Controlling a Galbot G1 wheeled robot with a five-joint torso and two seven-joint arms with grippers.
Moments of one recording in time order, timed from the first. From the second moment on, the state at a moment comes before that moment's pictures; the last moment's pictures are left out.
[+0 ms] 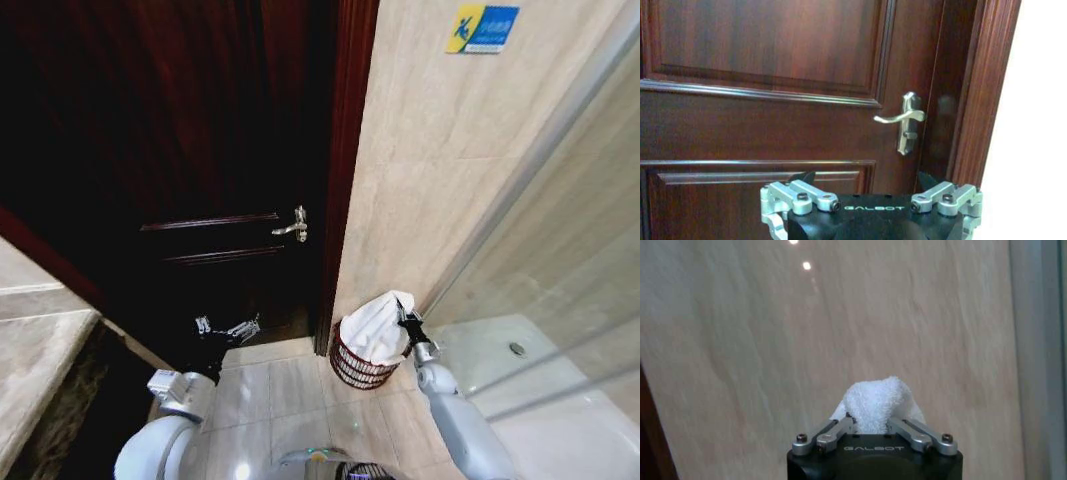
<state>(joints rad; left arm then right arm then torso) 1.78 -1.46 -0.68 -2.42 -0.27 0.16 0.12 -1.02 1.25 0.41 1.03 0.57 0.45 -0.28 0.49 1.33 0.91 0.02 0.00</state>
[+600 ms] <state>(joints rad) 1.78 -1.46 -0.68 -2.42 -0.27 0.16 0.12 -0.91 1.29 0.43 0.73 0.51 0.18 -0.32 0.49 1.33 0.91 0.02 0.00</state>
